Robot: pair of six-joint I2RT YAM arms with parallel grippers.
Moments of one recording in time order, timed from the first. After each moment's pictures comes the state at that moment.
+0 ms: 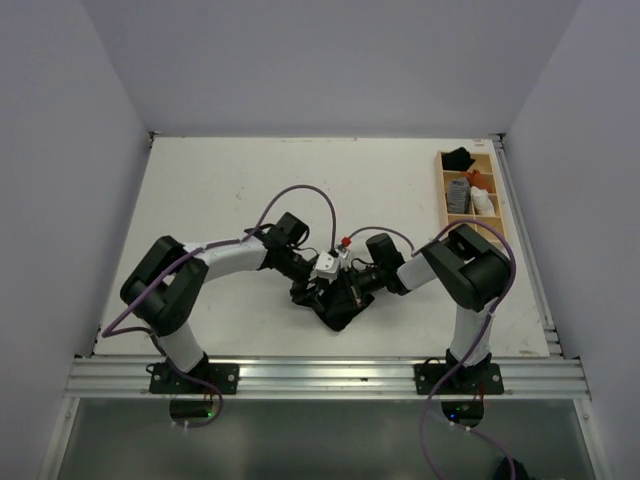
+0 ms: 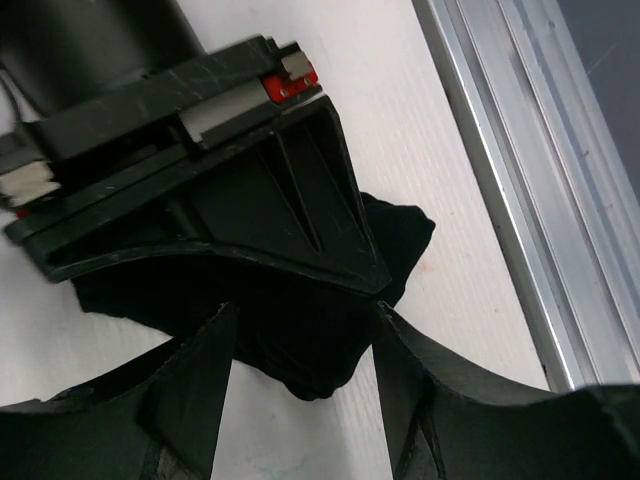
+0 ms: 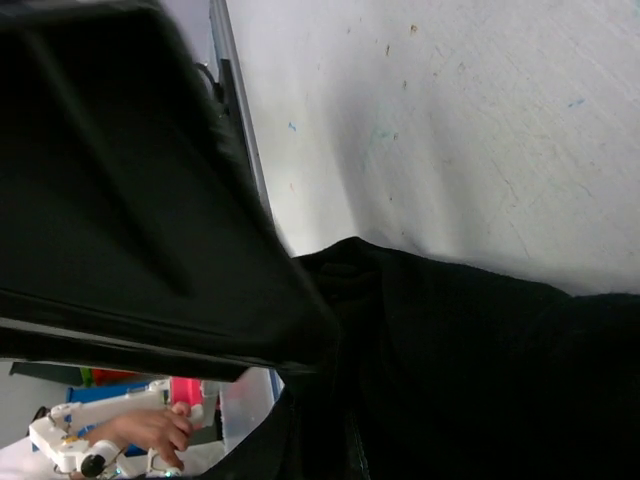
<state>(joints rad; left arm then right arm) -0.65 1.68 0.93 -0.38 0.96 0.84 0.57 1.91 0.62 0.44 -1.14 0.57</state>
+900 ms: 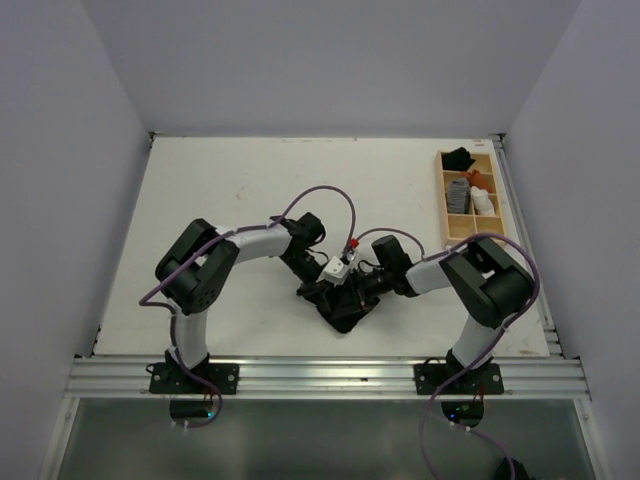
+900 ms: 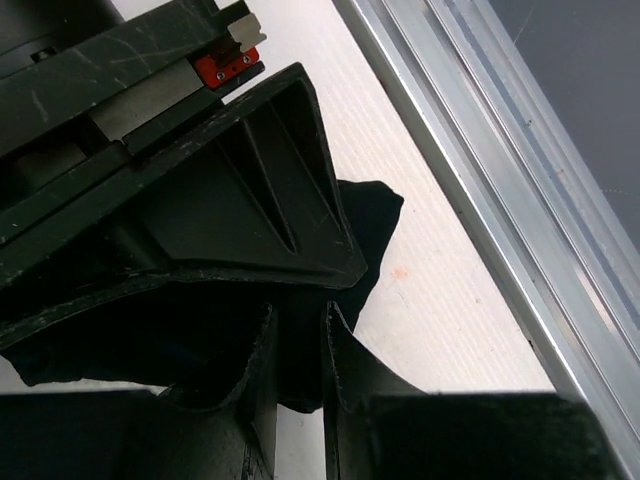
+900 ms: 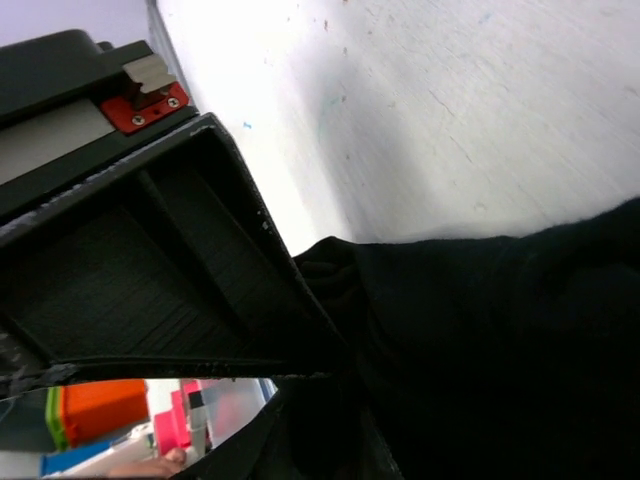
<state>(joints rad) -0.70 1.93 1.17 -0.74 1.05 1.18 0.56 1.77 0.57 0.27 -1.01 0.56</state>
